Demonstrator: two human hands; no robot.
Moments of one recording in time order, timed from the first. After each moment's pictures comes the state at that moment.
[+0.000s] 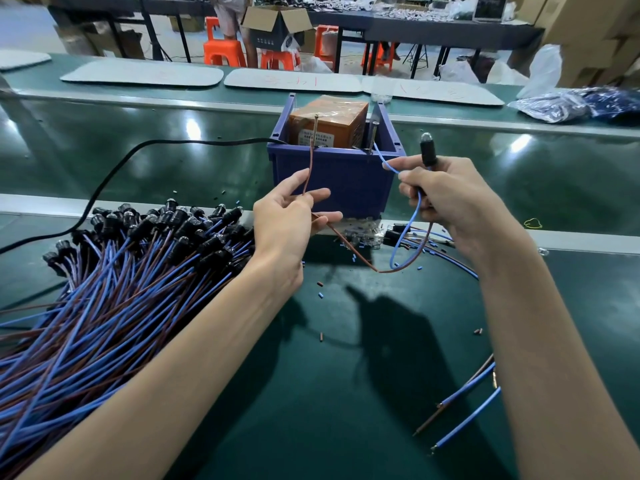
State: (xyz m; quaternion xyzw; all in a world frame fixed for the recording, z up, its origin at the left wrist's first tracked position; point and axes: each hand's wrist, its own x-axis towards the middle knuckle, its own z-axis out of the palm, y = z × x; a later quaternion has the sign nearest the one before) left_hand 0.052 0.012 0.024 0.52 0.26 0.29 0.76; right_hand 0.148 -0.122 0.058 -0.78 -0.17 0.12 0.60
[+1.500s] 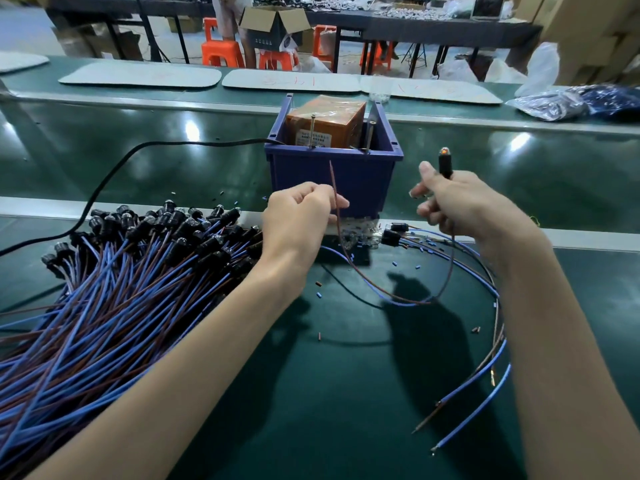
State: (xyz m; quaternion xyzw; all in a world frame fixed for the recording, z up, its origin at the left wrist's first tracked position) left_hand 0.044 -0.002 0.037 0.69 0.26 0.25 0.63; right_hand 0.165 -0.137 0.054 -0.85 -0.11 0.14 0.49
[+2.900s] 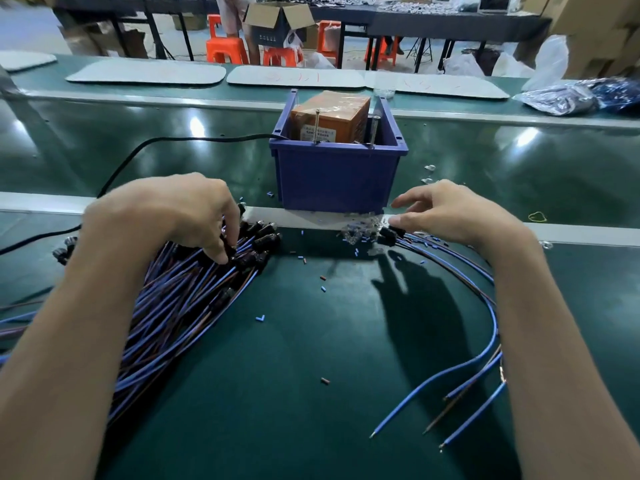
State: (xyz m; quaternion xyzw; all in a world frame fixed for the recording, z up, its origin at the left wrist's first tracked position) left_hand -0.001 0.100 0.080 0.97 0.20 -0.16 0.04; right_hand 0.159 -0.141 0.048 -0.91 -0.27 0.15 0.26
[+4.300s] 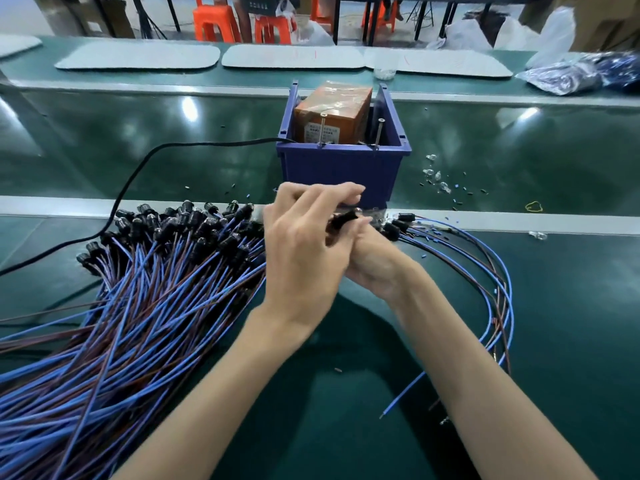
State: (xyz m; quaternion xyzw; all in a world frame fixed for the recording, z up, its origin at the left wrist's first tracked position) left_hand 0.004 -0.008 0.035 0.84 0.08 0.45 0.30; right_hand 0.084 -0.073 0.013 -0.53 -0.33 0.40 0.67
